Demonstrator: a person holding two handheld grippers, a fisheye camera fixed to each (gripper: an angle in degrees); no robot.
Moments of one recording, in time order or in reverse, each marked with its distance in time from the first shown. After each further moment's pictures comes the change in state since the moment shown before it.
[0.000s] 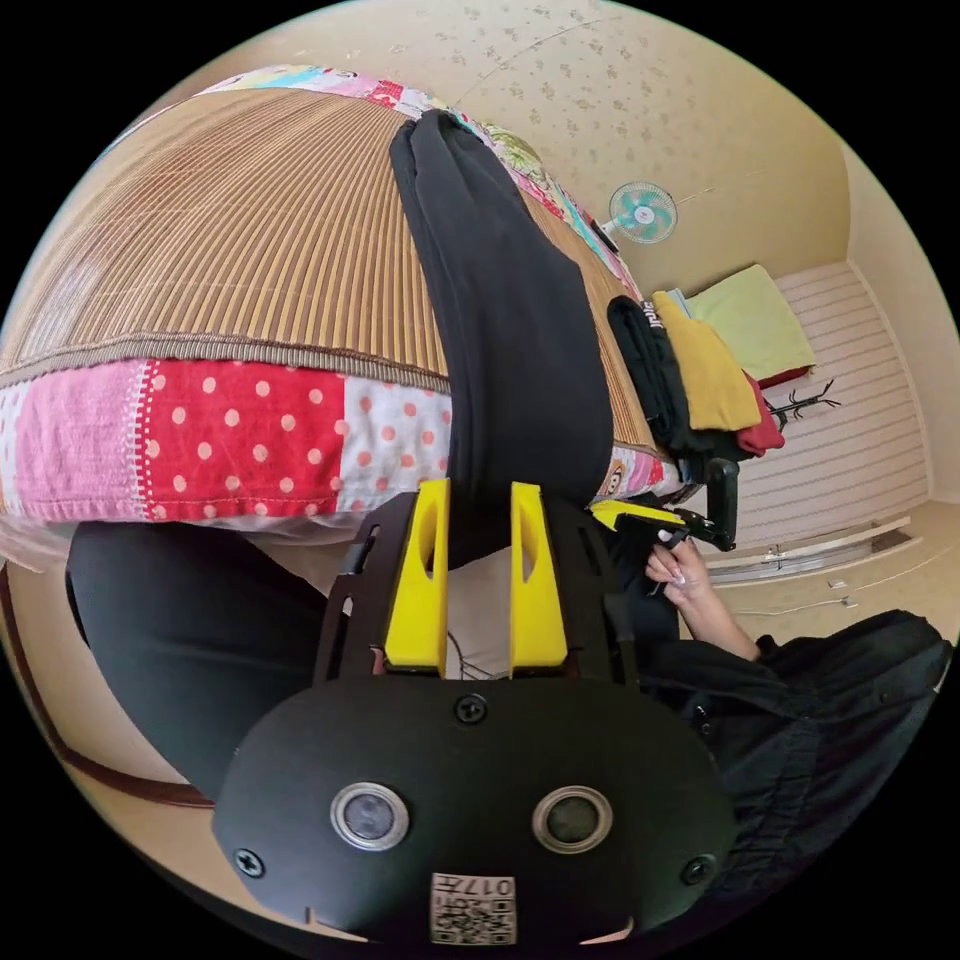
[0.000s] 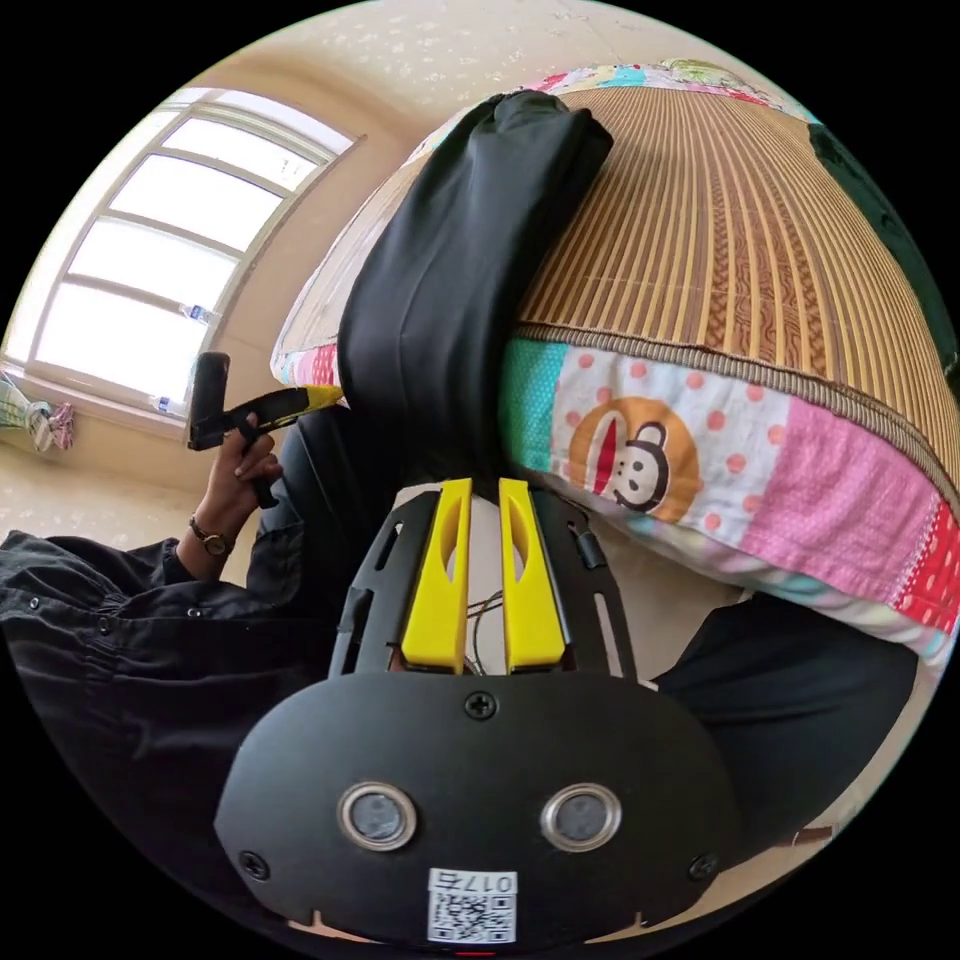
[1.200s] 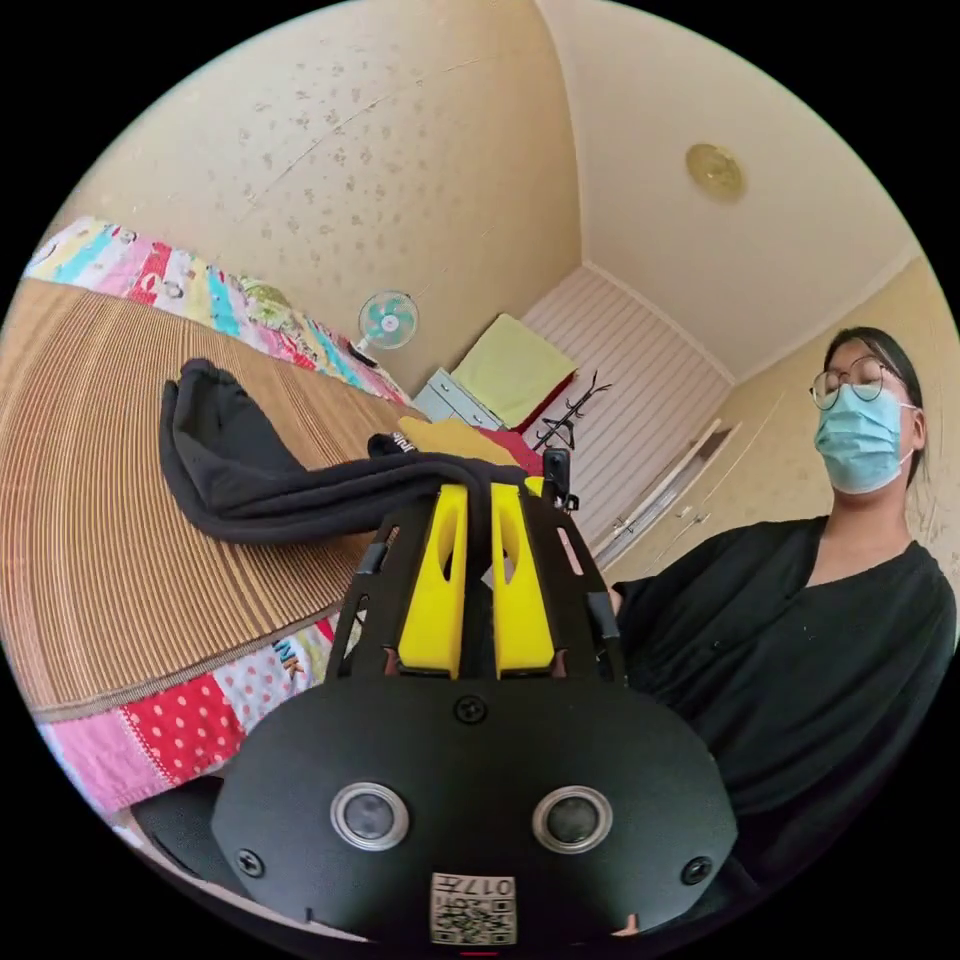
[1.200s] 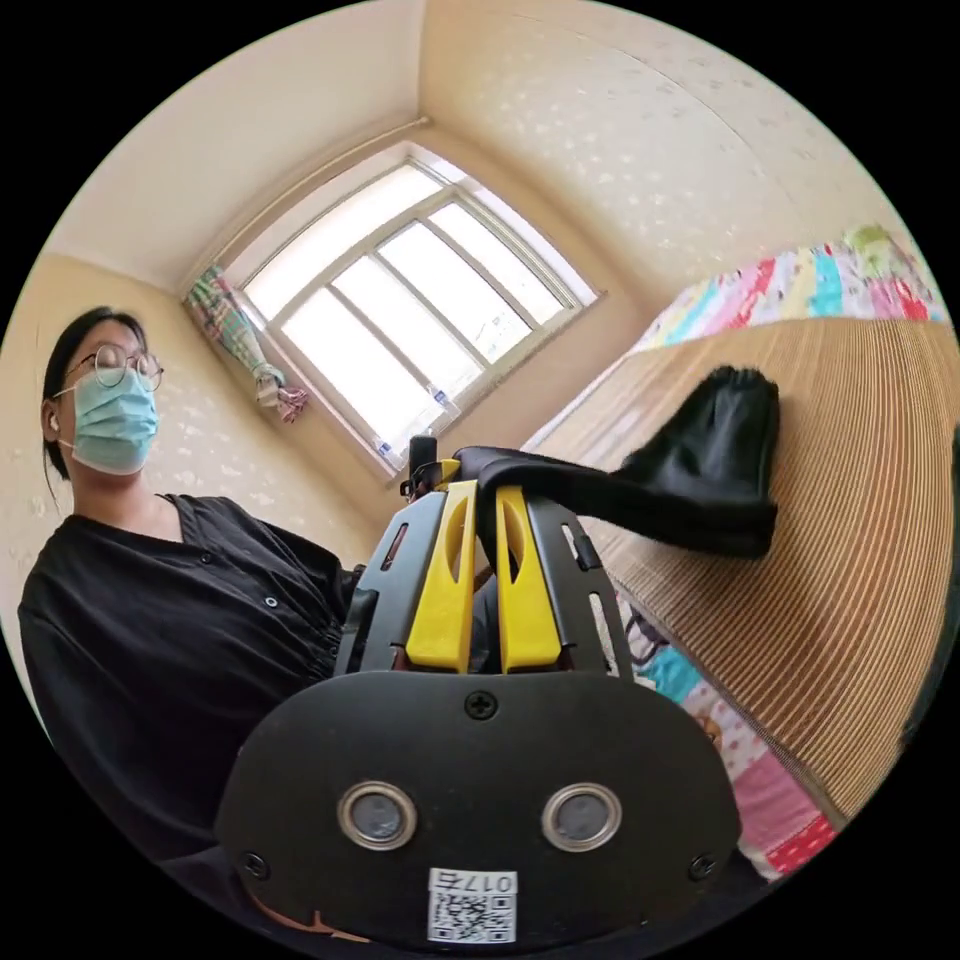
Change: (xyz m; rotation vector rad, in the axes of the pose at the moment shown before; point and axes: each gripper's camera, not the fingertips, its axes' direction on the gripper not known) left arm 0.134 0.056 -0.149 0.320 0.461 0.520; right arm -0.182 -0.003 -0.240 0.379 -0.470 -0.495
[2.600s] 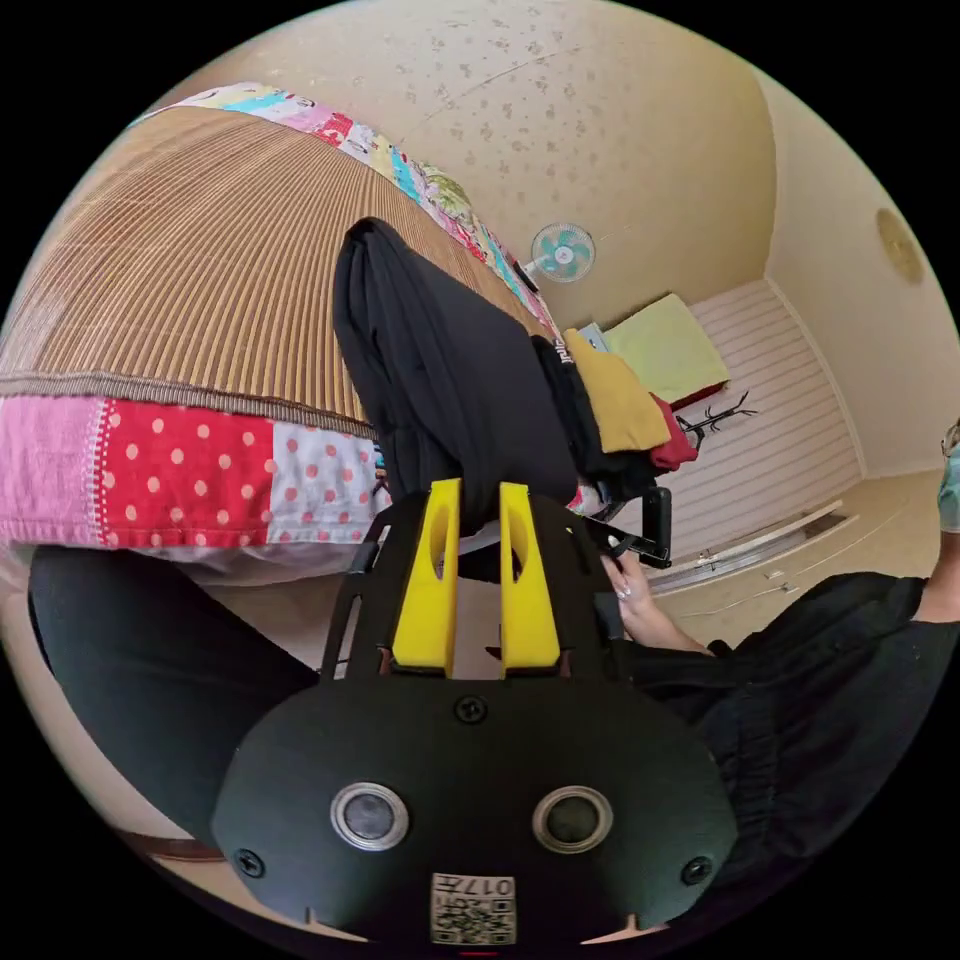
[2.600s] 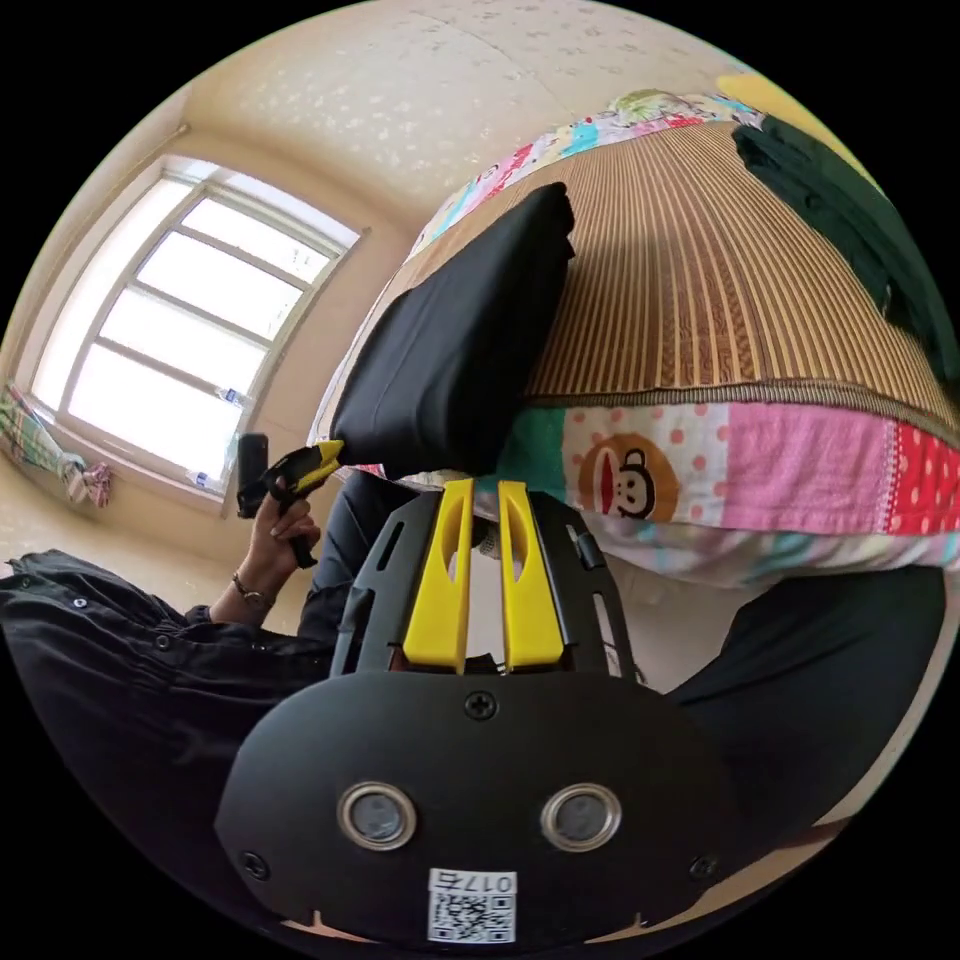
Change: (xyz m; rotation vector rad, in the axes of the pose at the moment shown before) left arm -0.108 0.155 0.095 -0.130 -0.278 -0.510; right arm 0.148 0.173 0.100 -0.123 0.448 0.536
